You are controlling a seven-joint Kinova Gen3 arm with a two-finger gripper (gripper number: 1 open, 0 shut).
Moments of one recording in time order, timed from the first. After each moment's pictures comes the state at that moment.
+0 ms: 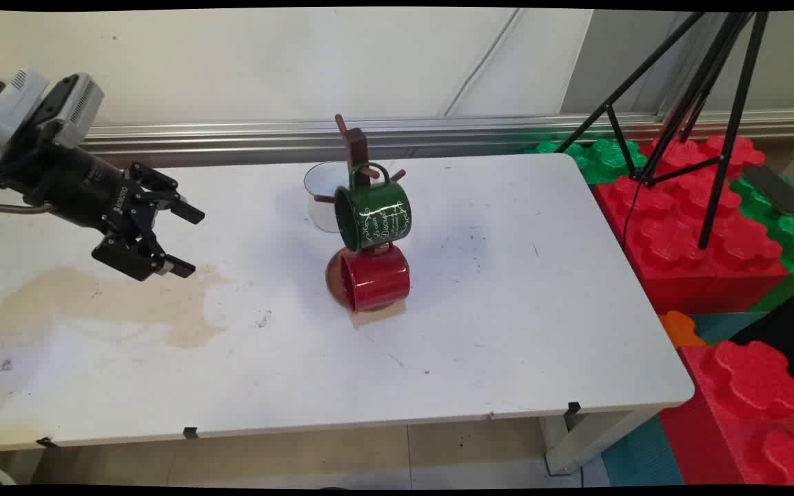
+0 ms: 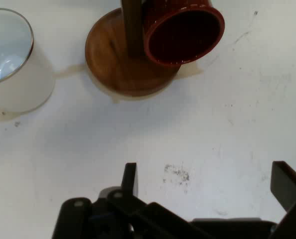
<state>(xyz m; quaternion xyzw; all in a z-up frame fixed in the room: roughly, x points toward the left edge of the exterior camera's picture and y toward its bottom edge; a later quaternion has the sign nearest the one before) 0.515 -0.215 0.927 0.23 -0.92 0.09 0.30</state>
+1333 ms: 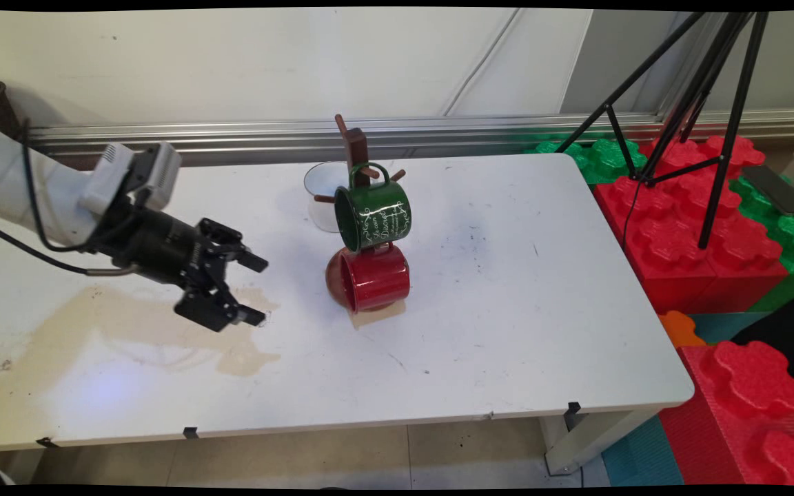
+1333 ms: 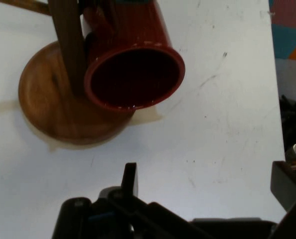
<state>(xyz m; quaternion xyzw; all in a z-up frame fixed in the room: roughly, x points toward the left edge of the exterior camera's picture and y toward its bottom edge) 0.448 -0.216 0.855 0.25 -0.90 0.06 0.35</state>
